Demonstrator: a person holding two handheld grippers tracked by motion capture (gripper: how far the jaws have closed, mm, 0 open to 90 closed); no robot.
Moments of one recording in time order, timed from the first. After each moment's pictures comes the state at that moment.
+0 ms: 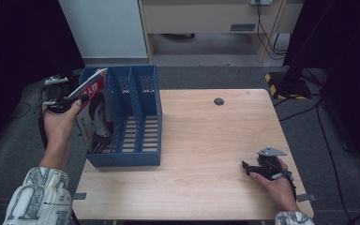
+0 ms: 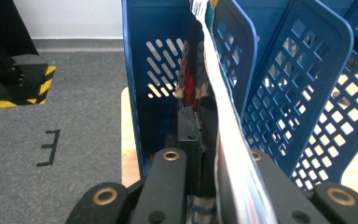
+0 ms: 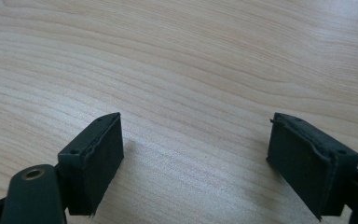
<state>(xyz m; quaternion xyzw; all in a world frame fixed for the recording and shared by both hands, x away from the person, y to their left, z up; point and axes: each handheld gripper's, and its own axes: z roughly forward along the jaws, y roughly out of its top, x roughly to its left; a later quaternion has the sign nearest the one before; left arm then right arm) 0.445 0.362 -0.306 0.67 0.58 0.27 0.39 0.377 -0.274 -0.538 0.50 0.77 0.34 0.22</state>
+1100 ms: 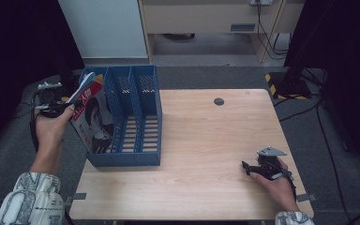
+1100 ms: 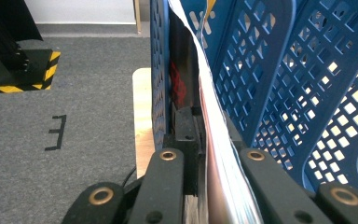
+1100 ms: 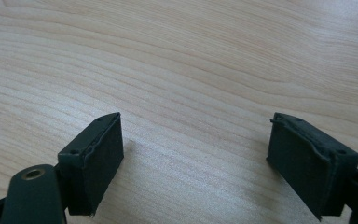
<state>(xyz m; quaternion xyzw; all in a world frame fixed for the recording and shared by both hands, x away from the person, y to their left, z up) 0.439 0.384 -0.315 0.67 0.60 0.25 0.37 0.377 -0.274 -0.538 0.50 0.77 0.34 0.22</state>
